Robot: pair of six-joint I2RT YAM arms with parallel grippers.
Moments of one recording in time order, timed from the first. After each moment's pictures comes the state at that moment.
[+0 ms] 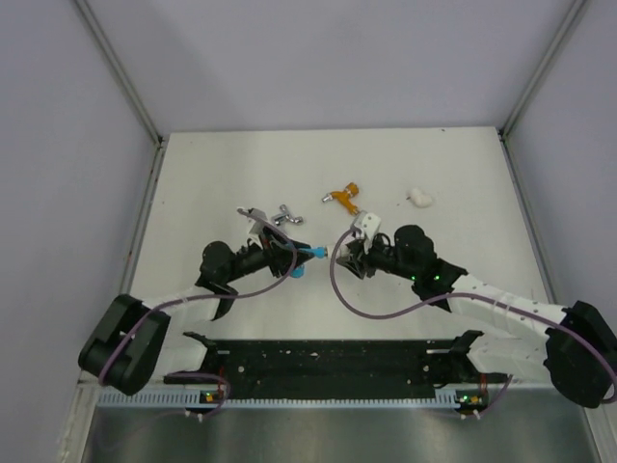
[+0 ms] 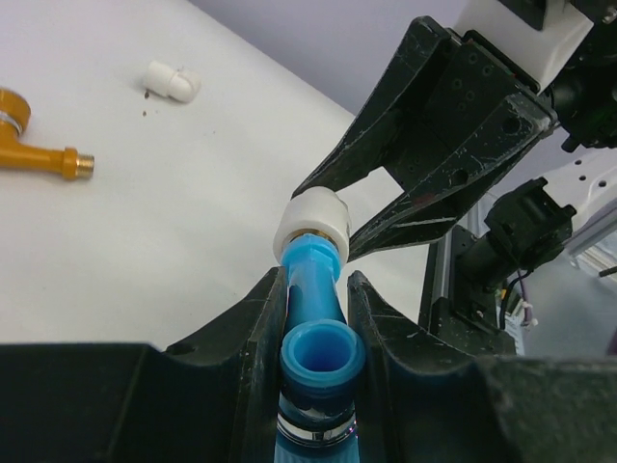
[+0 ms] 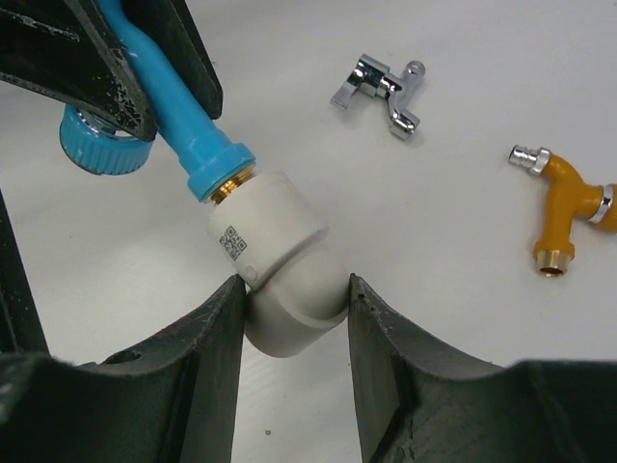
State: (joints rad) left arm -0.45 1.19 0.27 1.10 0.73 -0.55; right arm 0.77 1.08 0.55 0.26 -0.28 -0.12
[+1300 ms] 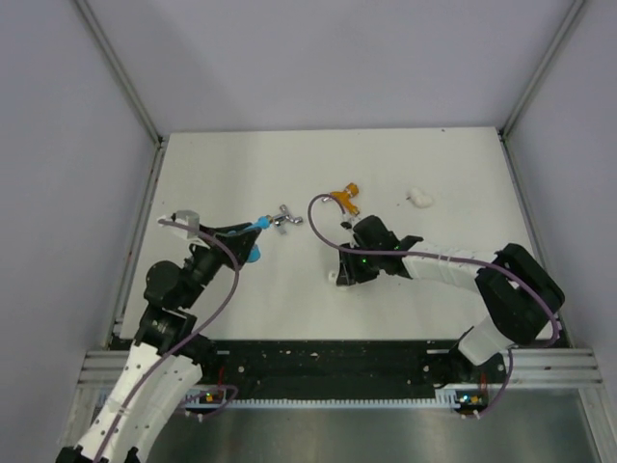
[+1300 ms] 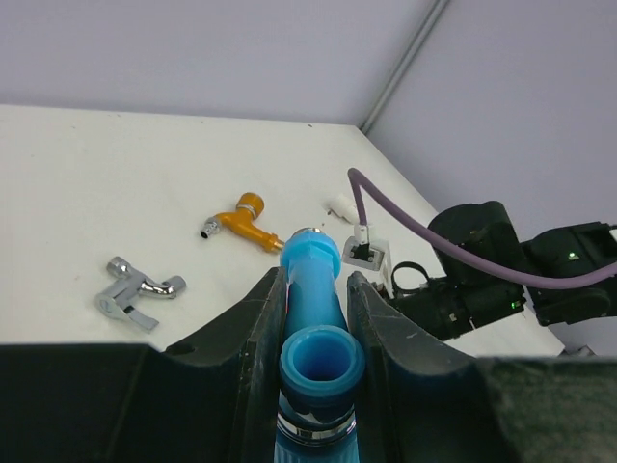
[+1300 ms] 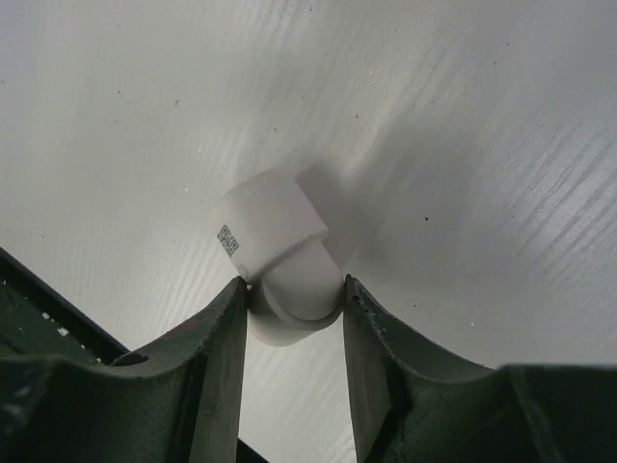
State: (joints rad) left arm -0.35 0.44 0.43 0.17 0.26 -0.50; right arm 0.74 1.52 0.79 -0.19 -0.17 0.43
